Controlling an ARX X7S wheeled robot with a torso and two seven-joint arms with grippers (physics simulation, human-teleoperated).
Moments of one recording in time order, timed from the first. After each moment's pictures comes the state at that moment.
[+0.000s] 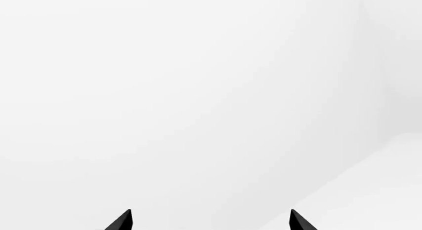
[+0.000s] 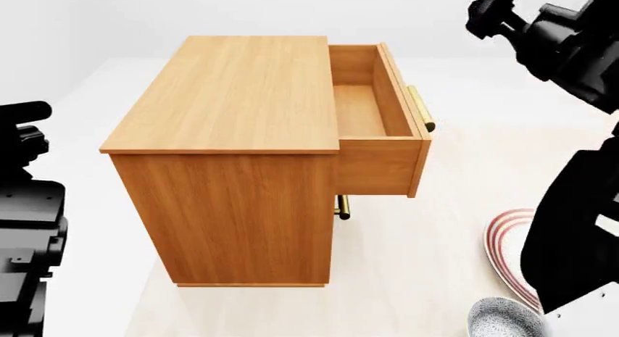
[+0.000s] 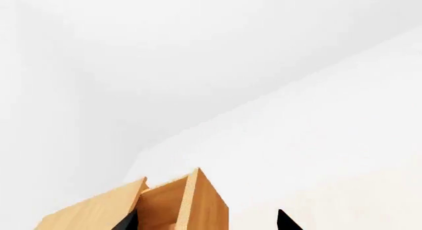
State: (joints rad) left arm -1.16 -0.48 0.27 -1.31 0.00 0.10 -0.76; right arm 1.49 0.23 0.43 0.58 0.10 1.15 -0.25
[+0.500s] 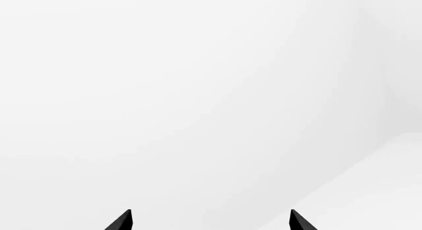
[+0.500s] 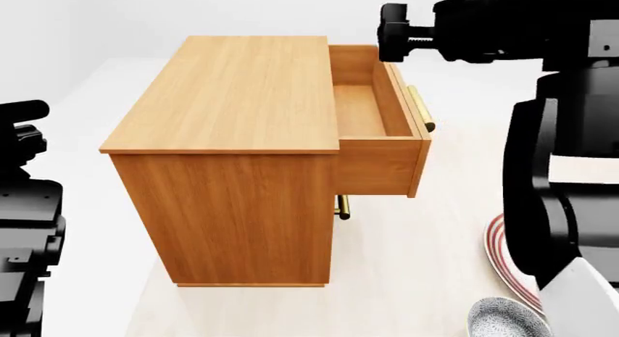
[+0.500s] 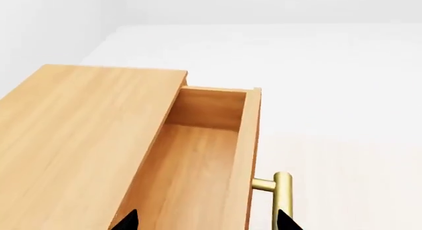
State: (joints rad) left arm -1.16 -0.48 0.27 -1.31 0.00 0.10 -0.75; right arm 1.69 0.11 -0.08 0.74 0.04 1.40 -0.34
